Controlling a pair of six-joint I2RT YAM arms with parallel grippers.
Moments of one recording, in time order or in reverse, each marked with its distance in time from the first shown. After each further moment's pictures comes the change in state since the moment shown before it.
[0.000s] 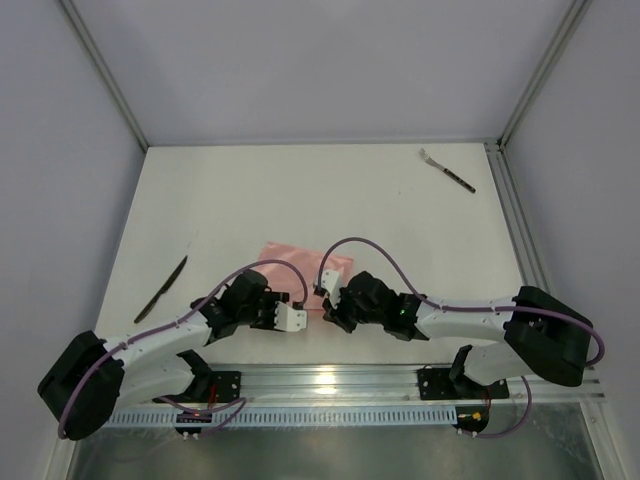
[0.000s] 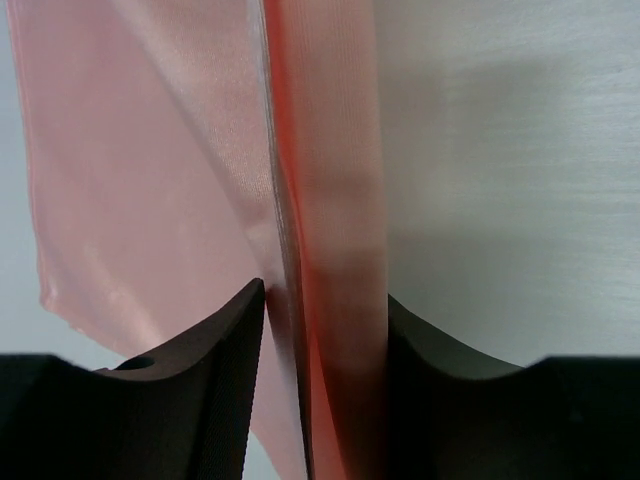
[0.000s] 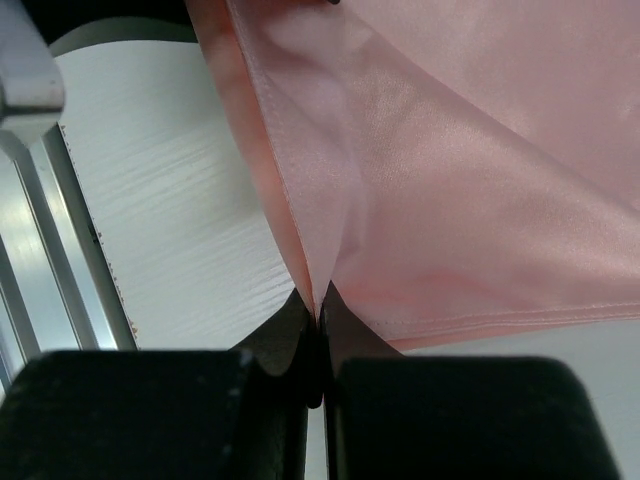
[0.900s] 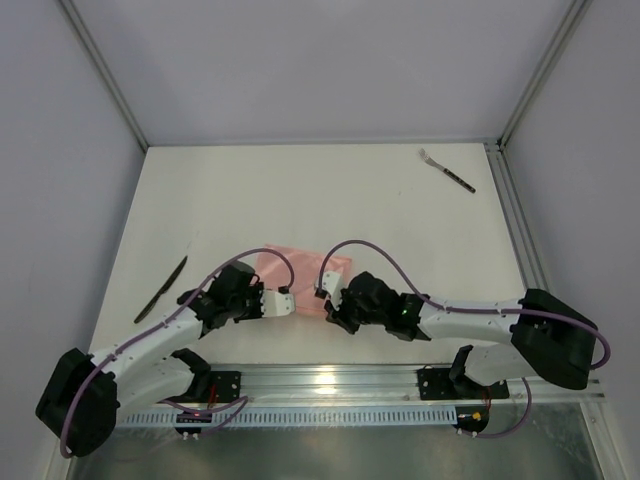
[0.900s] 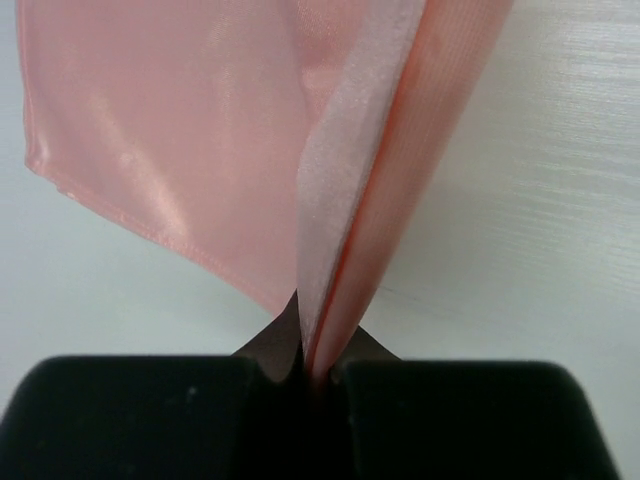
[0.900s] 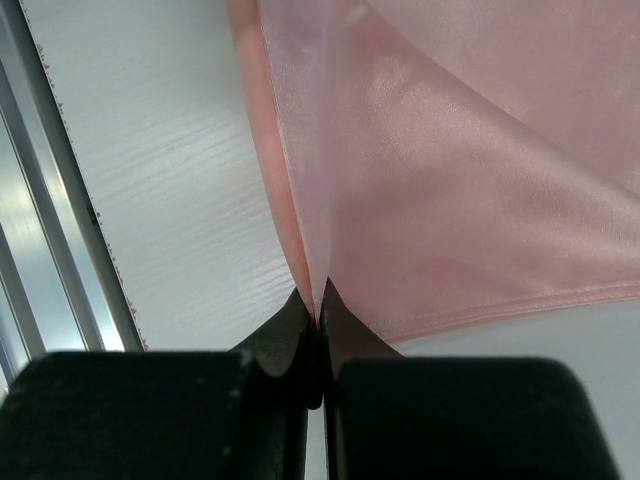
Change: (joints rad) left arm 0.139 -0.079 0.040 -0.202 -0.124 -0.035; right arm -0.001 -0.026 0.001 -0.052 0.001 -0.021
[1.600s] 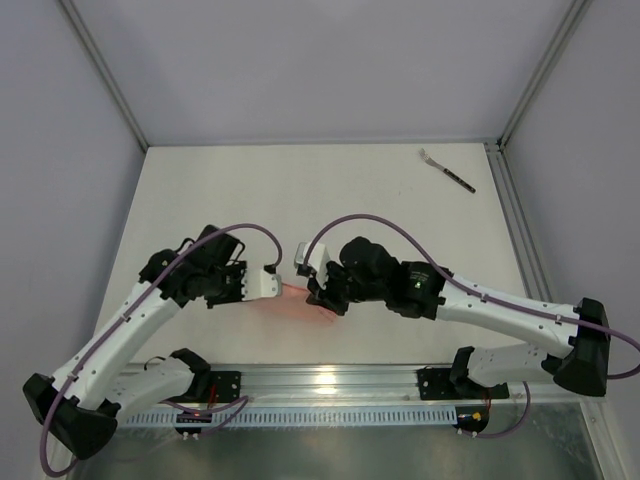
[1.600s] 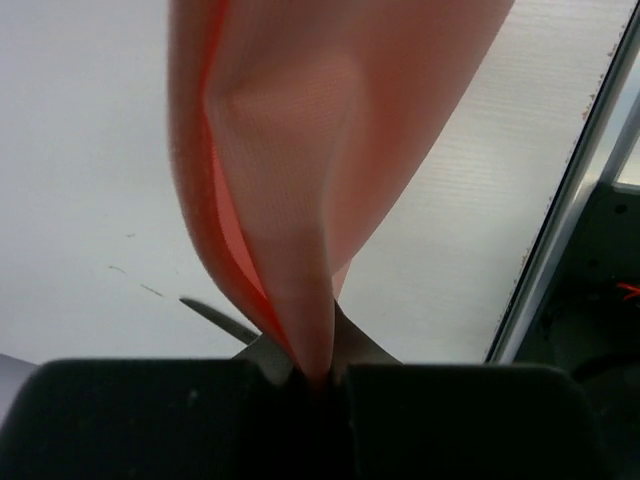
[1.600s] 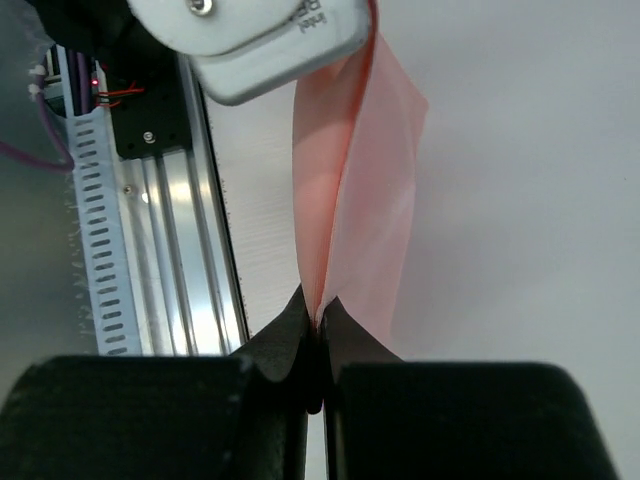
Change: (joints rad) left arm 0.033 -0.006 0.587 -0.782 -0.008 0.041; right arm 0.066 -0.102 0.519 -0.541 -0.051 -0.052
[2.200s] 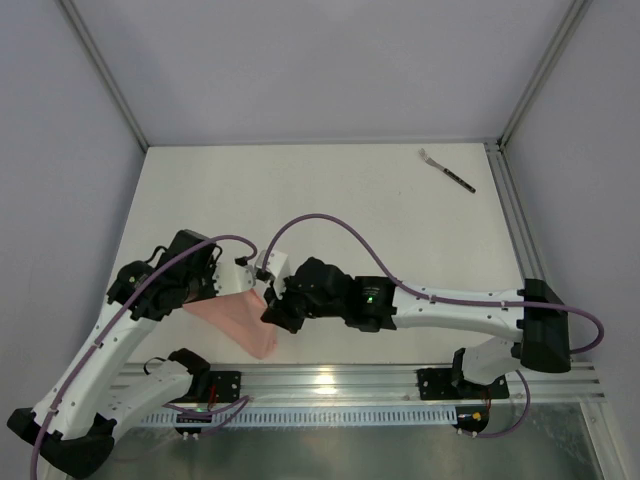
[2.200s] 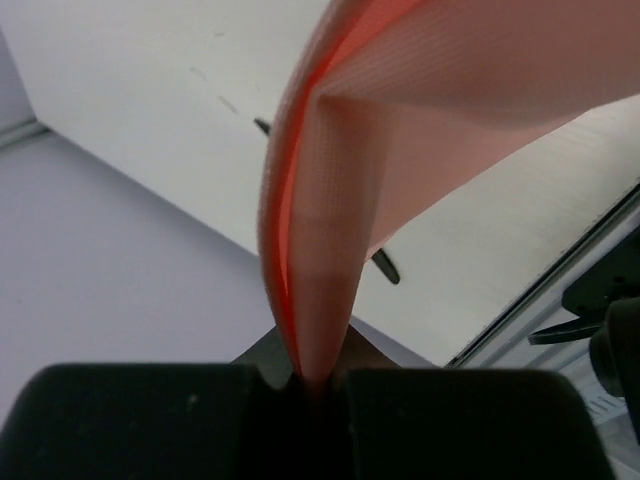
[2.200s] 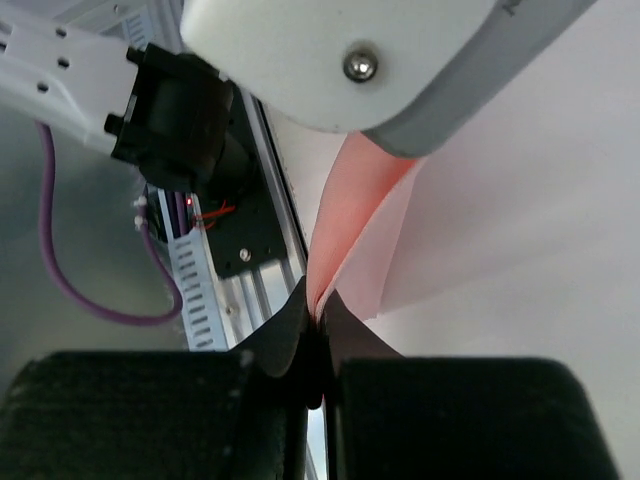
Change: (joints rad) left arm 0.039 -0.119 0.101 -0.160 -0.333 -0.033; right arm 0.181 0.200 0.088 0.209 0.092 0.311
